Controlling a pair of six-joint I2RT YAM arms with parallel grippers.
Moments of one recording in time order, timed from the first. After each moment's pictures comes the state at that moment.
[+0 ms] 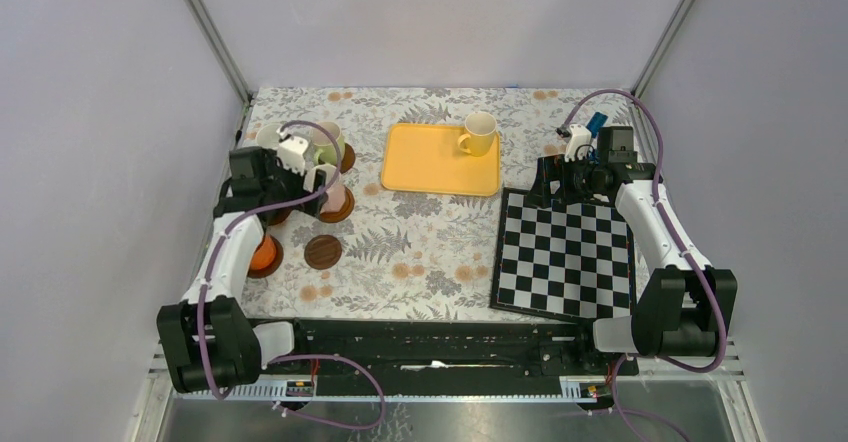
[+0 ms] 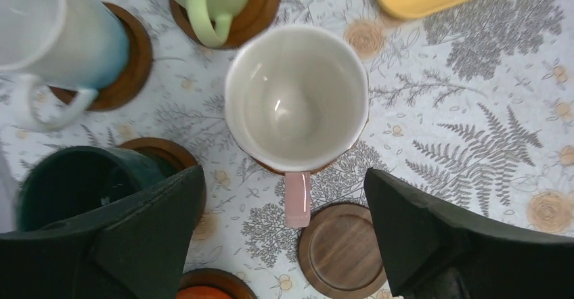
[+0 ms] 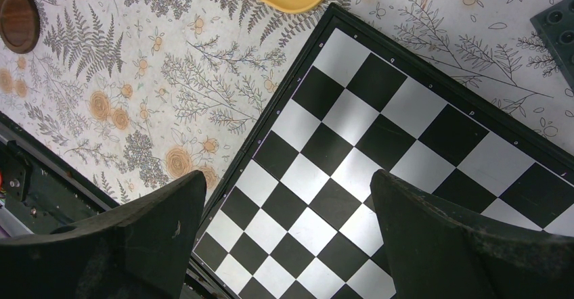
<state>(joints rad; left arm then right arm) 0.14 1.19 0.79 -0.31 0.43 0.38 -0.02 1.36 1.04 -0.65 -0.57 -0.14</state>
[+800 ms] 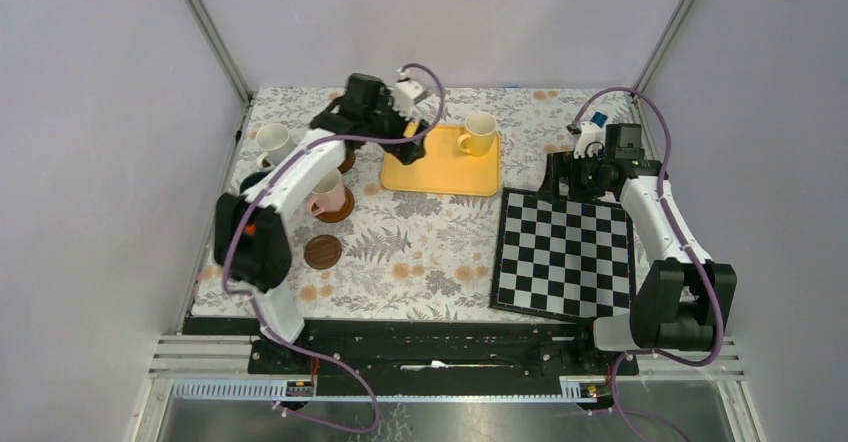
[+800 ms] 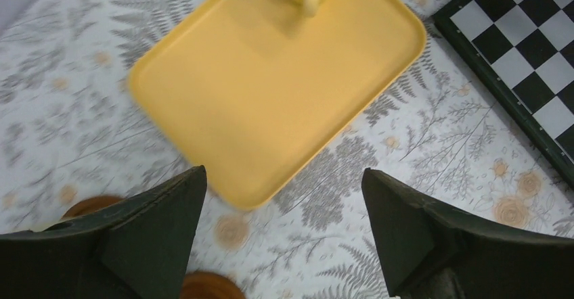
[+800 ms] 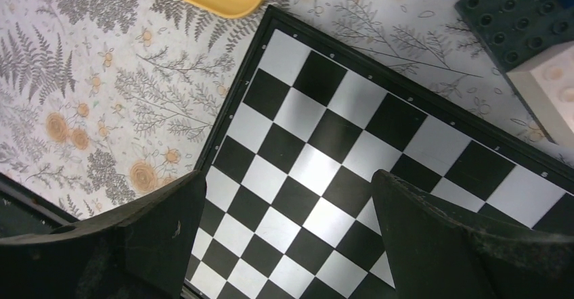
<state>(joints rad) -0.37 1.71 1.52 -0.47 0.39 0.27 -0.06 1.39 1.07 -0.65 -0.49 -0.14</state>
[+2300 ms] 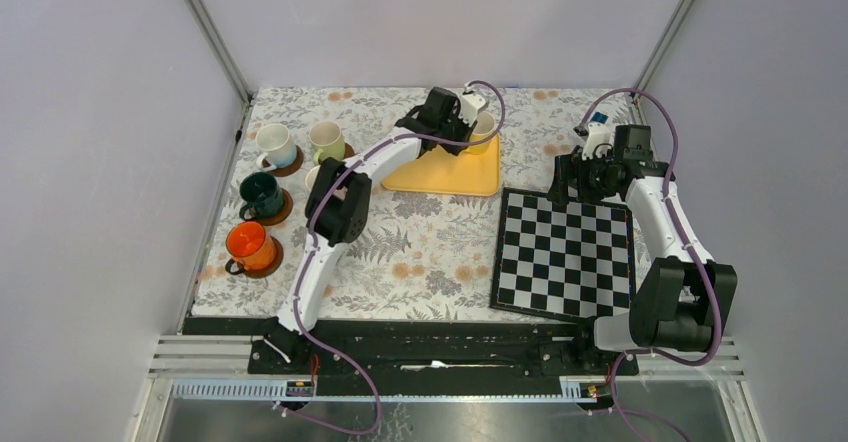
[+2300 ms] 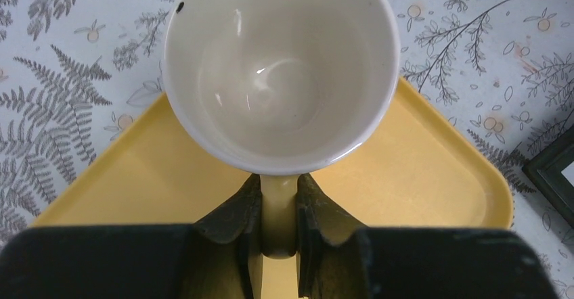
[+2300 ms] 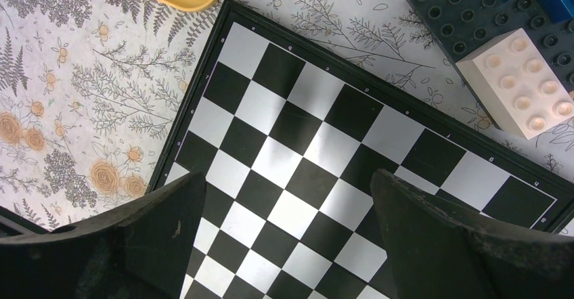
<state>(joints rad) -0.56 2.45 2.13 -0.33 0.23 0.20 -0.13 1.39 1.06 -0.66 -0.45 -0.23</state>
